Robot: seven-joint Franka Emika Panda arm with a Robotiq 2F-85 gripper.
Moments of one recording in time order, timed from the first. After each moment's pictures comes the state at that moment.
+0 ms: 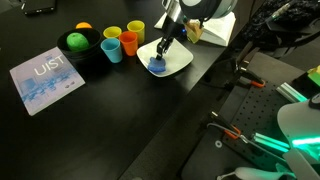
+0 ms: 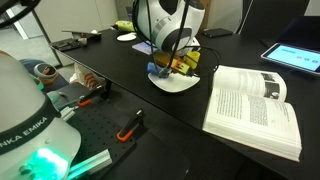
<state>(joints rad) -0.89 0.74 0.71 -2.39 -0.21 3.04 -0.40</state>
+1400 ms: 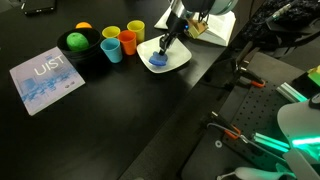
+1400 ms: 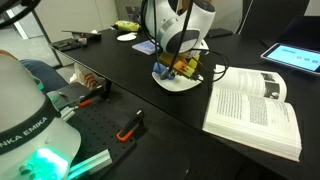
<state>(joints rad) -0.94 0.75 0.72 -2.36 -0.14 3.03 -0.40</state>
